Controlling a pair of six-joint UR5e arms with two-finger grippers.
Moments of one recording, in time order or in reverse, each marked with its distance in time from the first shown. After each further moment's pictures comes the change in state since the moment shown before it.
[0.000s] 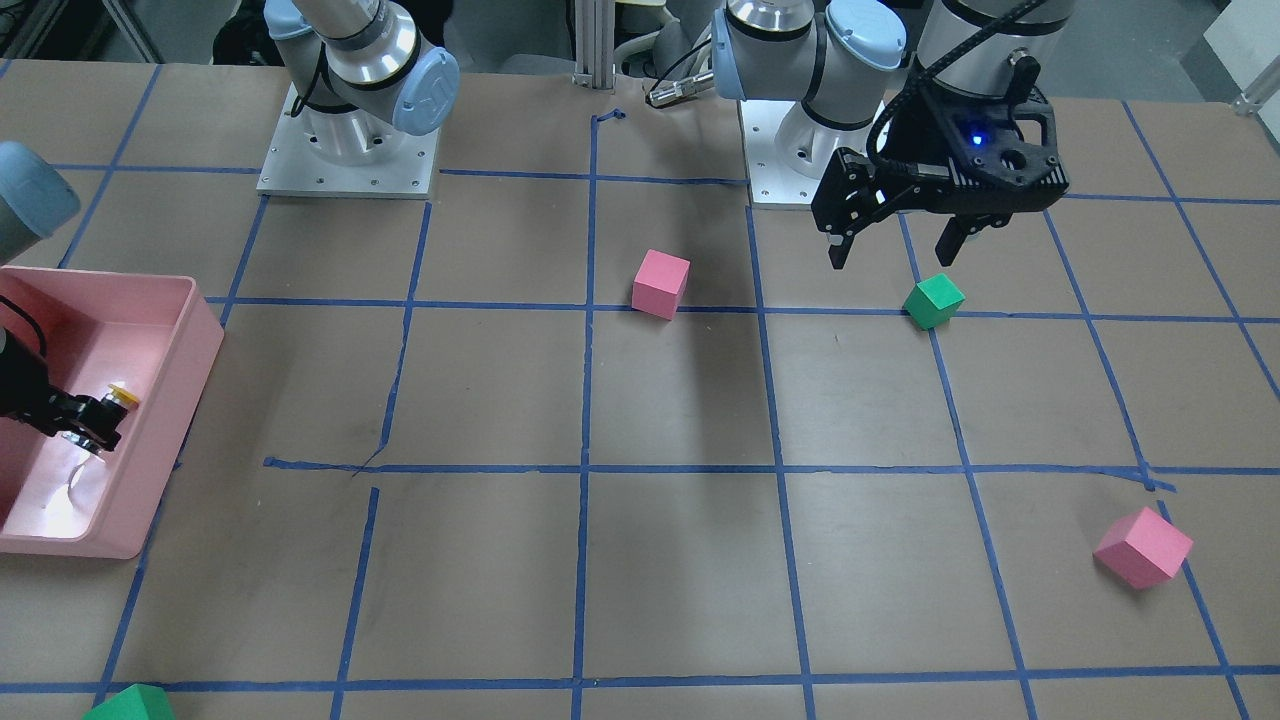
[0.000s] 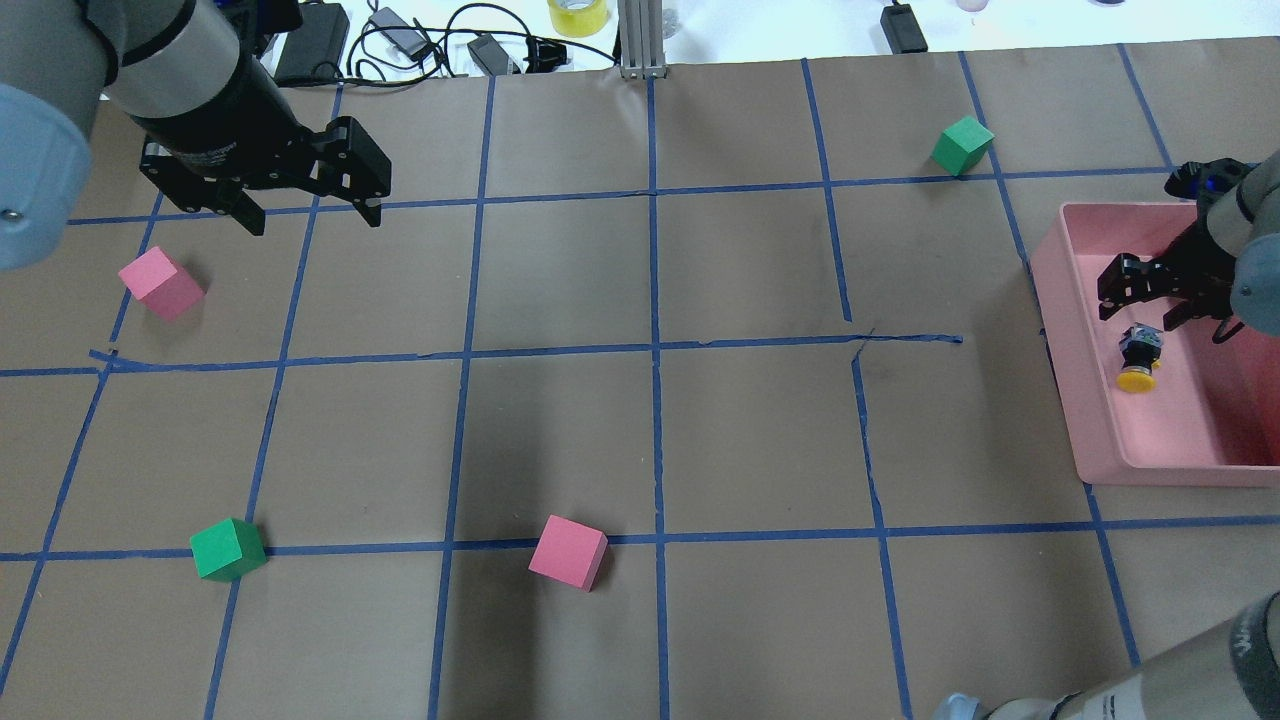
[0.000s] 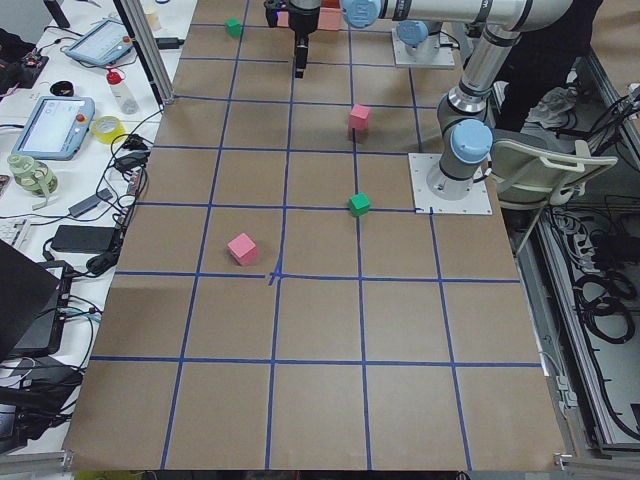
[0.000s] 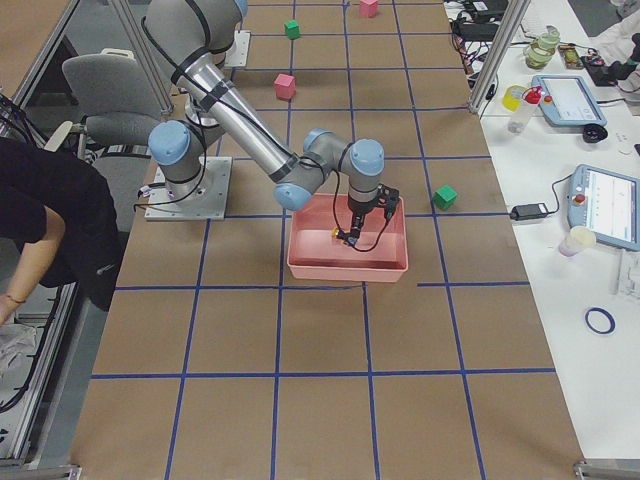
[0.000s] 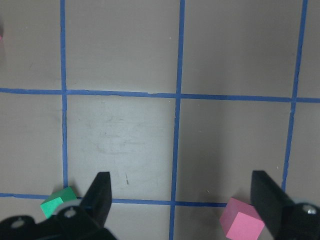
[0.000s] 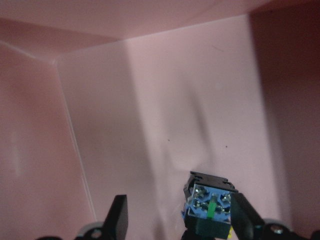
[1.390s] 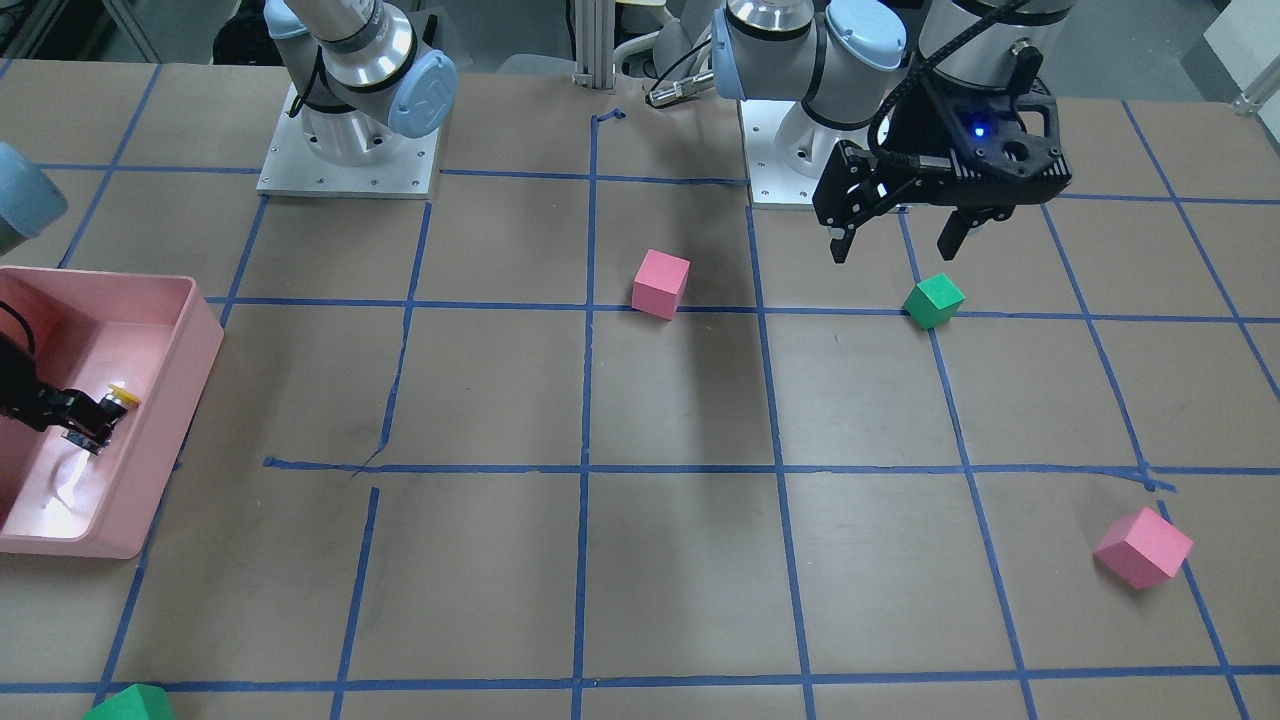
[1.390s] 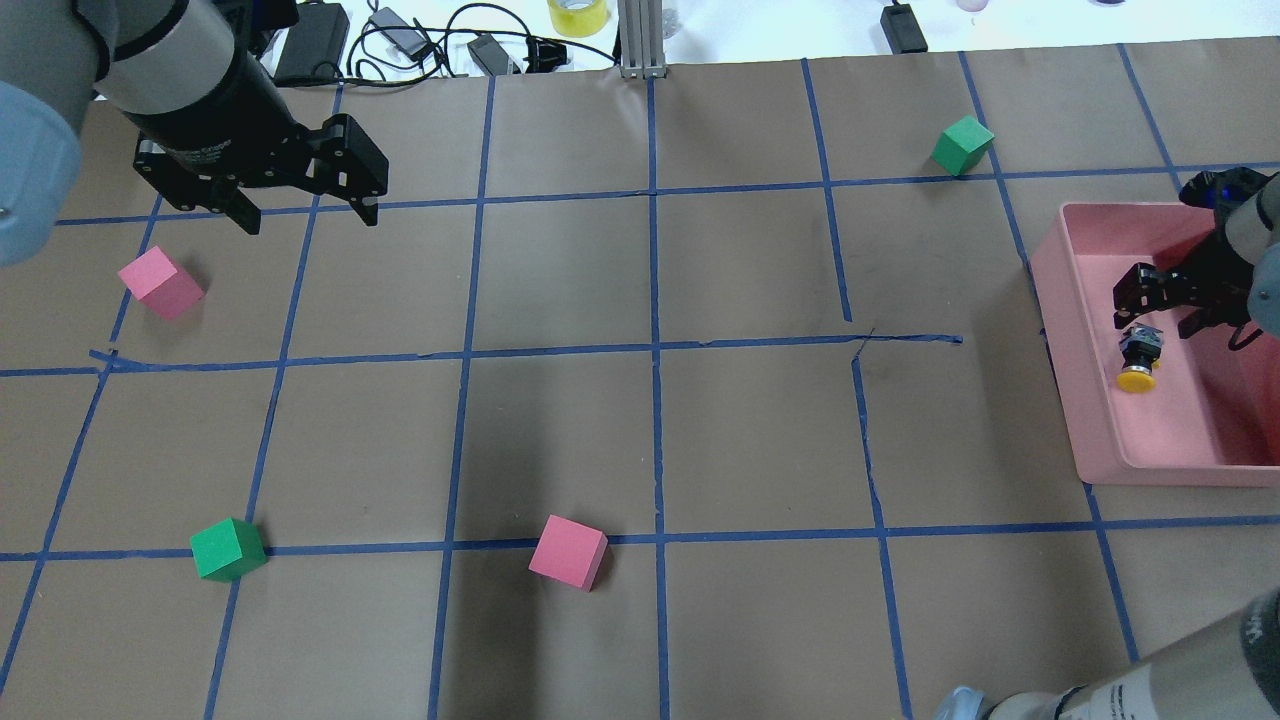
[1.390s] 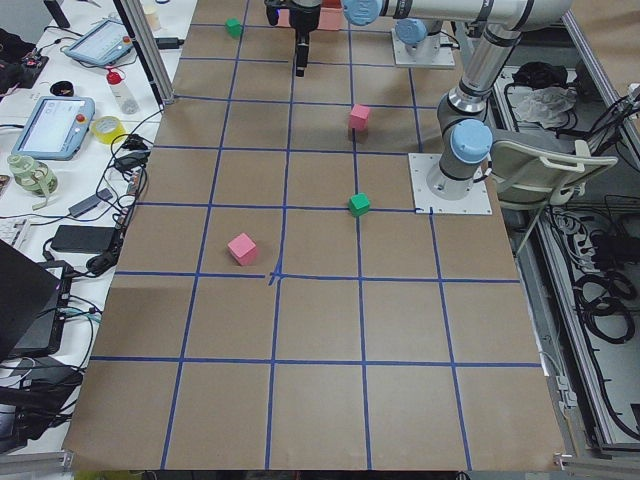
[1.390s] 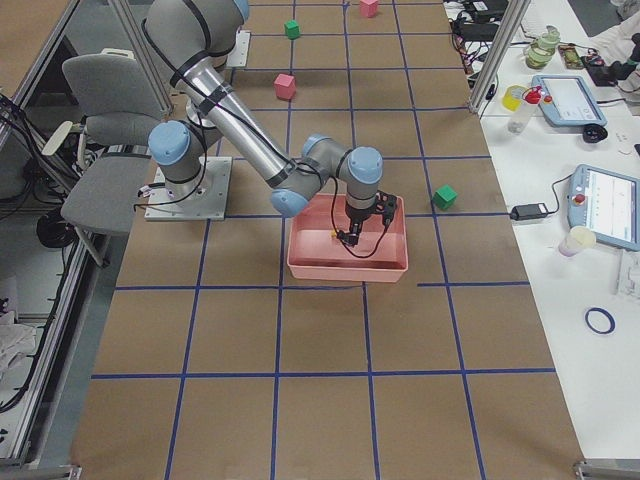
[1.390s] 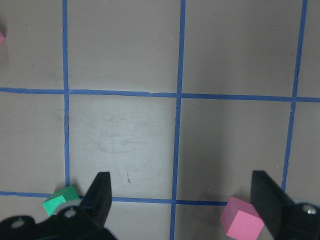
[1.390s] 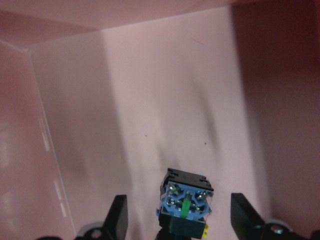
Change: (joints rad) left arm -0.001 0.004 0.008 -0.015 0.003 0.000; right arm -0.034 0.008 0.002 0.001 -0.003 -0.056
